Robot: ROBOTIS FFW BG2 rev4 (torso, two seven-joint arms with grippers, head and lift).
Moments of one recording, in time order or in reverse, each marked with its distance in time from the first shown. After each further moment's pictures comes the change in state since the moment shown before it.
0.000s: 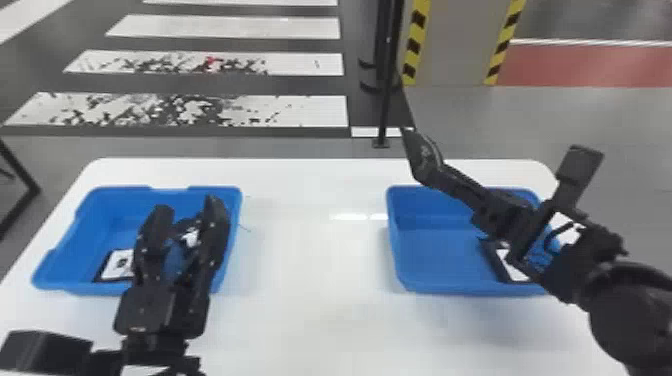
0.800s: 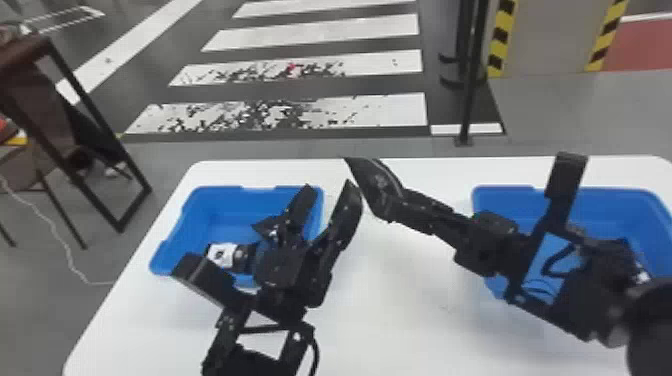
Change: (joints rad) left arm -0.085 0.023 -0.017 -0.053 0.101 0.278 -0.123; right arm -0.041 -0.073 0.395 -0.078 -0.148 -0.060 0.022
